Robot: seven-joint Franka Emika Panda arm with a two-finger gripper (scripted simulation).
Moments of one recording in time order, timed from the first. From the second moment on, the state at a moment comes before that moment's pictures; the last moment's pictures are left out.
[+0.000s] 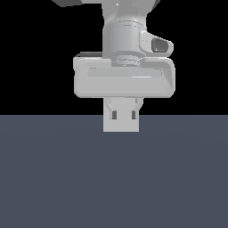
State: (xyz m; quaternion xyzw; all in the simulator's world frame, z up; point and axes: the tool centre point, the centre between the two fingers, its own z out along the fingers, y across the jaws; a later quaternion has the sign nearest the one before) arm -0.053 -0.020 0.097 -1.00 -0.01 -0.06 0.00
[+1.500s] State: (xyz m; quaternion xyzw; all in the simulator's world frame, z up) arm -0.005 -0.022 0.100 -1.00 -0.01 -0.06 0.00
